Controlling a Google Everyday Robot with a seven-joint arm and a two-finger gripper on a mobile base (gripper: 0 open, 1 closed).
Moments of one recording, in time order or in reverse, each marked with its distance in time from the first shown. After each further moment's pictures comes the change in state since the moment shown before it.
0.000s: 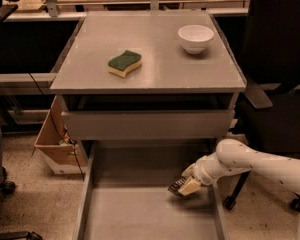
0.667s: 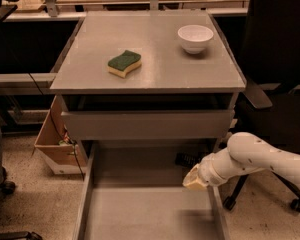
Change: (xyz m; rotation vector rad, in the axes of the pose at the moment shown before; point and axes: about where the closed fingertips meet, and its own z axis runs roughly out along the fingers) arm -0.034 0.053 -0.077 -0.027 -0.022 -0.039
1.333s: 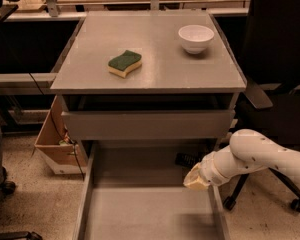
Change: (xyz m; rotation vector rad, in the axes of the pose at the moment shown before) arm -0.009 0.014 -0.021 -0.009 0.005 -0.016
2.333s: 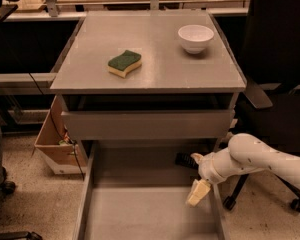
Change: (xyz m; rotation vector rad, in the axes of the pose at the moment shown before) arm 0.017 -0.034 0.031 0.026 -0.047 -0.018
